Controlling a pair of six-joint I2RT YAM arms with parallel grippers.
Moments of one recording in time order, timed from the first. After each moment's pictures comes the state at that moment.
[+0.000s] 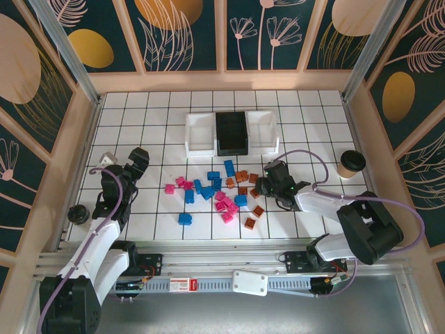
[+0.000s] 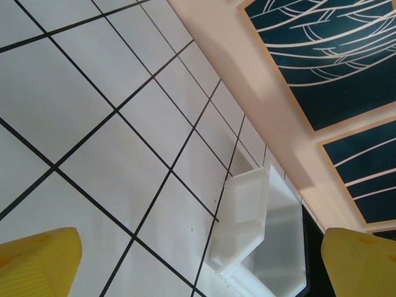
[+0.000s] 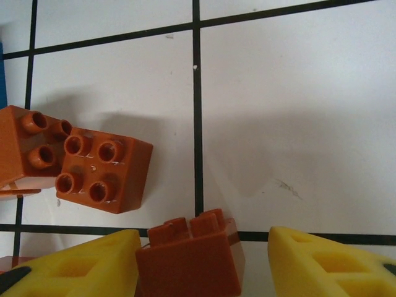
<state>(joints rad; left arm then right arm) -0.05 0.83 0.33 0.16 -0.02 -0.98 0.58 1.37 0.51 -0.07 0.14 0.56</state>
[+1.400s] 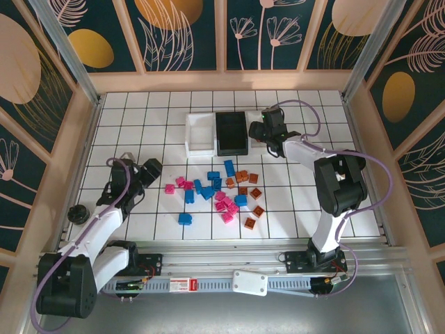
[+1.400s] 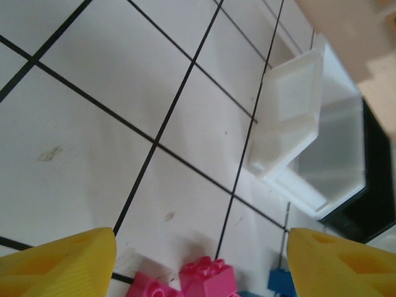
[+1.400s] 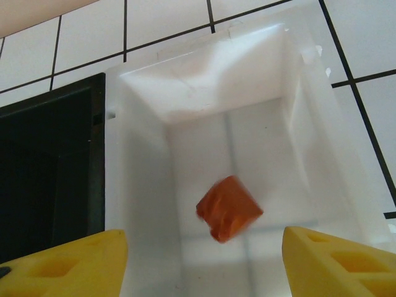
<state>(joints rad) -0.15 0.99 0.41 -0.05 0.11 -0.86 0.39 1.81 1.18 -0.07 0.13 0.49</state>
